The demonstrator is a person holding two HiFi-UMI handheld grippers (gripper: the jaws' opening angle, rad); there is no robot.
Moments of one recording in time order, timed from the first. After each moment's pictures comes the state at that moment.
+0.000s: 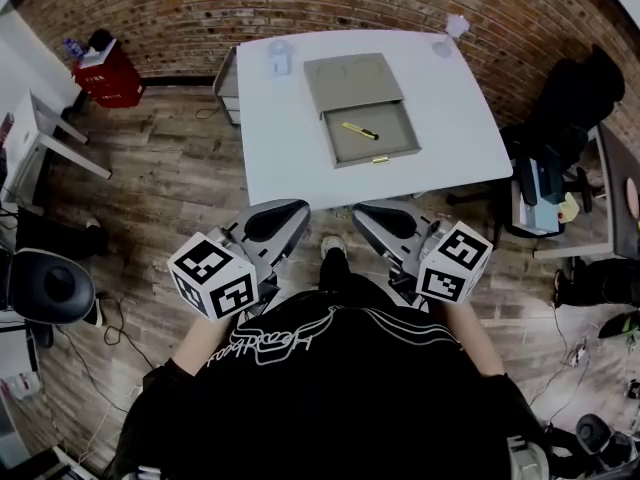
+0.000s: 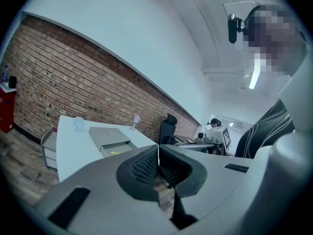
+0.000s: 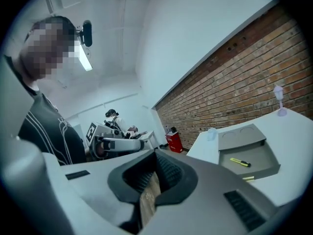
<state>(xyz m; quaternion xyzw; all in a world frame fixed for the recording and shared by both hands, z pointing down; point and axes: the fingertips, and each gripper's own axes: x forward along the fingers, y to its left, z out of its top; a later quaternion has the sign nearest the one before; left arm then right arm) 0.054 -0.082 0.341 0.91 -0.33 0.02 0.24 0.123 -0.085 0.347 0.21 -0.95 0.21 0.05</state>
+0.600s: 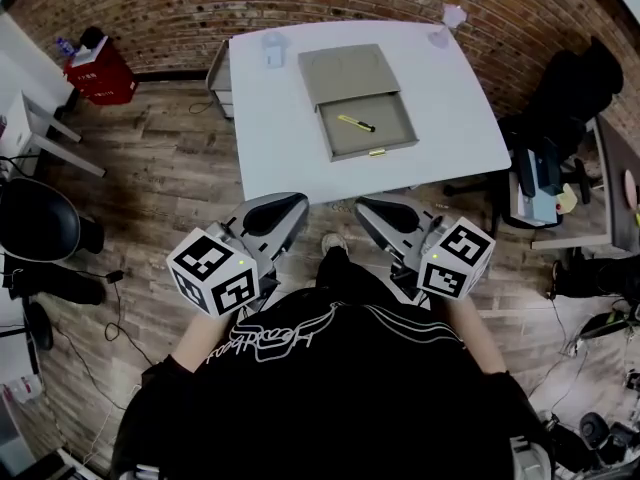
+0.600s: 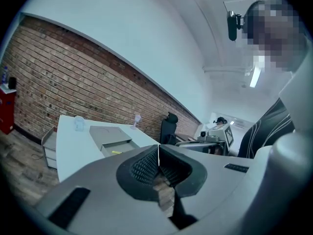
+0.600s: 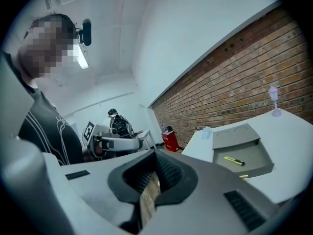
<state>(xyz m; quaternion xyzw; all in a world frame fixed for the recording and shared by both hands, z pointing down) 0.056 -0.090 0.346 0.91 -0.34 0.03 0.24 0.131 -0.091 0.351 0.23 -0.95 0.21 0.06</state>
